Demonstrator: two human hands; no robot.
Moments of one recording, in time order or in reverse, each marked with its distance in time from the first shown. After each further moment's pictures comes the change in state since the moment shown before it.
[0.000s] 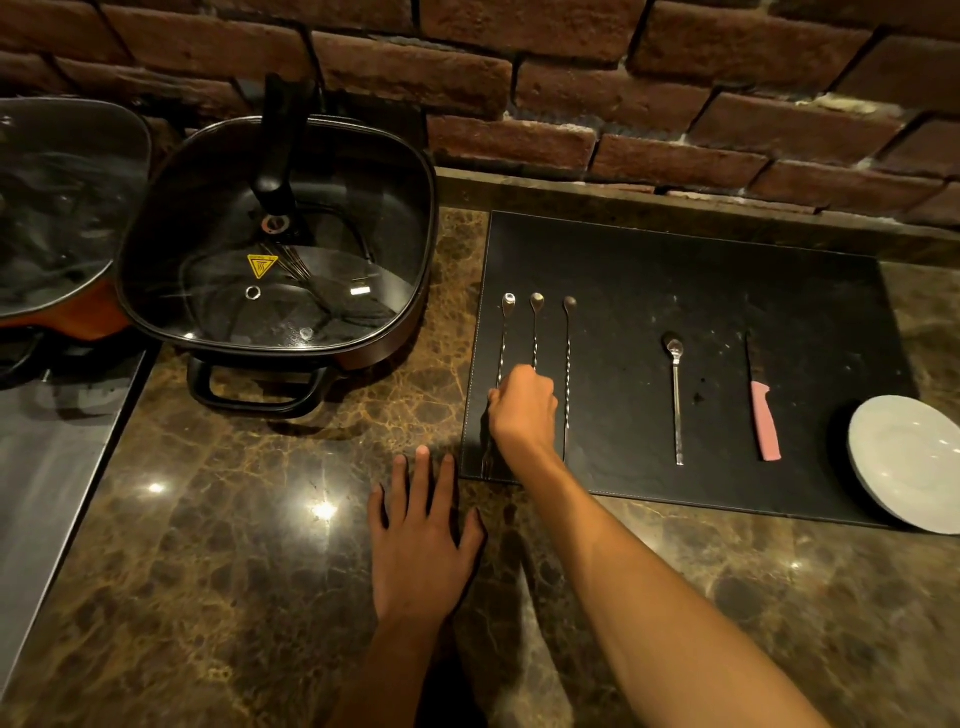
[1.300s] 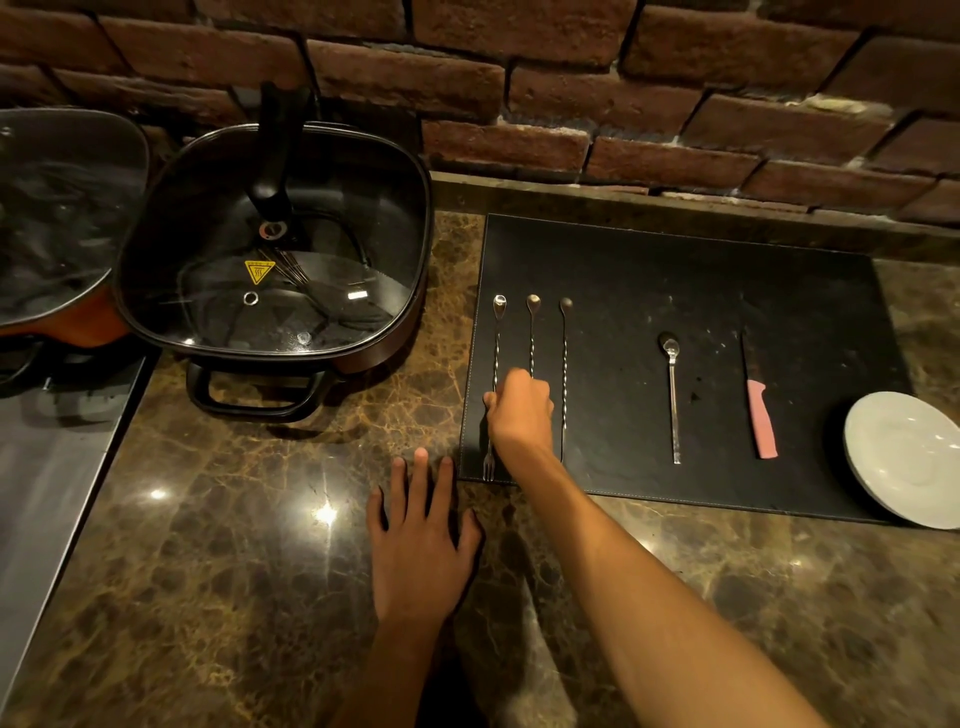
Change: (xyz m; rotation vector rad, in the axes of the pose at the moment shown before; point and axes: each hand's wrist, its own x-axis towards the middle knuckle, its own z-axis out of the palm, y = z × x) left_hand 0.000 0.000 0.000 -0.017 -0.009 -0.009; right_hand 0.002 0.005 0.003 0.011 -0.037 -0.031
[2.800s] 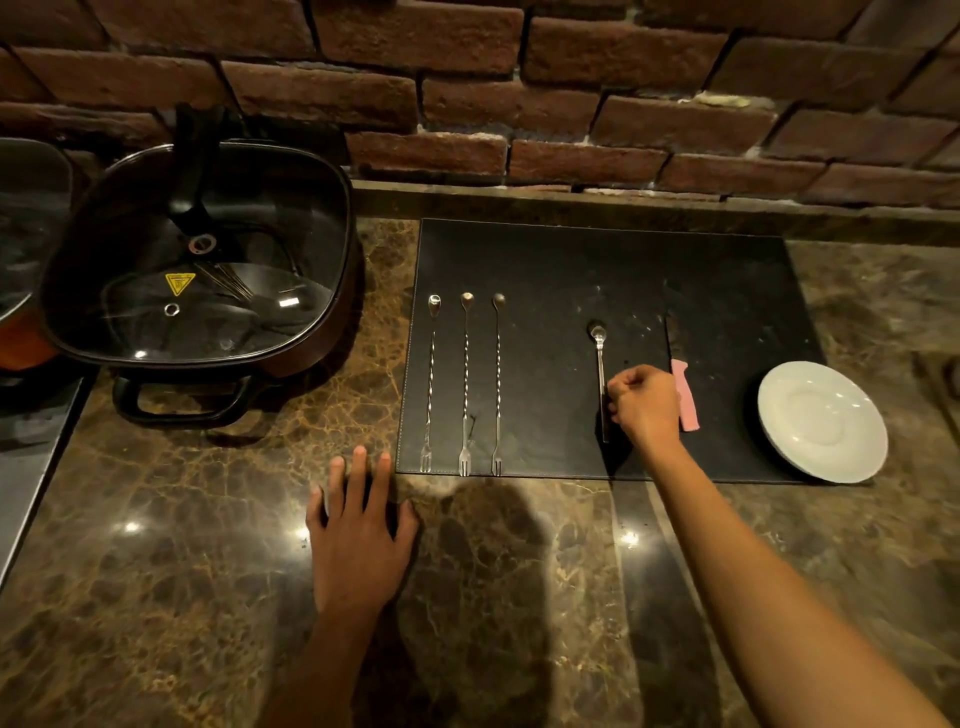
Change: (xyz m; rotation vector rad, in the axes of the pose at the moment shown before) left_hand -0.001 -0.002 0.004 0.033 0.053 0.008; right_hand 0.039 0.171 -0.123 0.401 0.210 0.271
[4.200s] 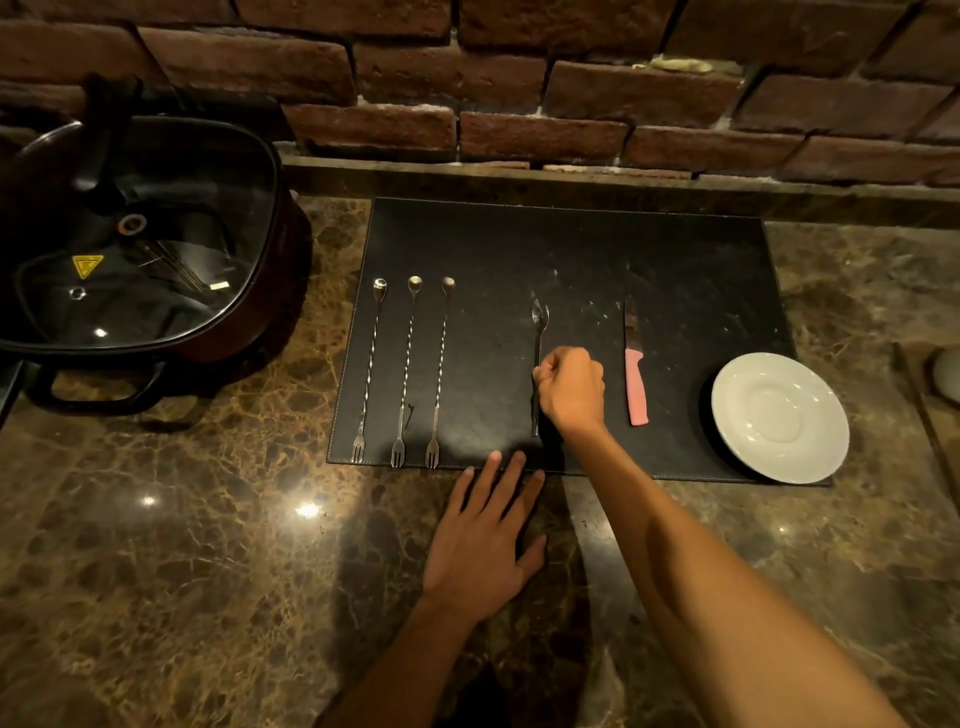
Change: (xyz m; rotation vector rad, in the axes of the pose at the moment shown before) left_hand -0.020 0.183 0.034 0.025 -0.140 0.506; right_hand 0.003 -0.008 0.000 -0.102 -0.139 -0.110
